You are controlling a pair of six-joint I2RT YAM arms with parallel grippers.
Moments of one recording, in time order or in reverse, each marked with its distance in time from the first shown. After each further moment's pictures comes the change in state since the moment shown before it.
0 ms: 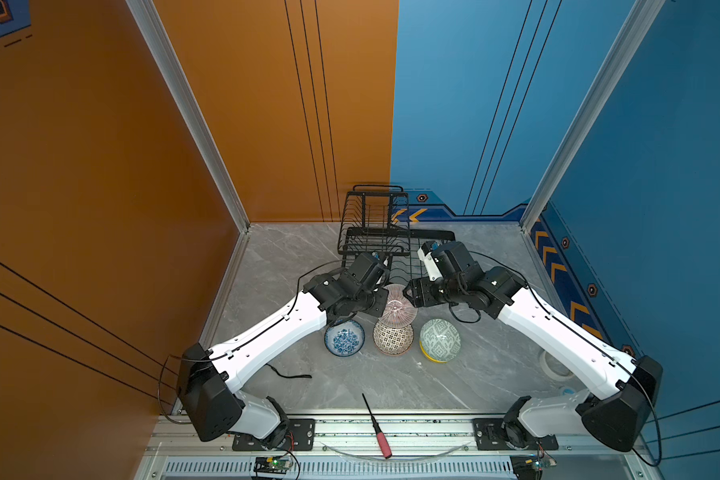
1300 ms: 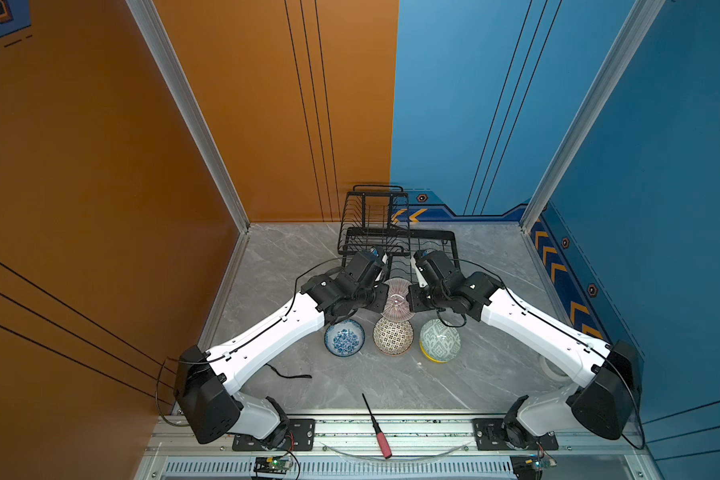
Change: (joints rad) left arm 0.011 -0.014 -0.020 0.083 -0.003 0.000; right arm 0.040 0.071 -0.065 0.082 0.056 0.076
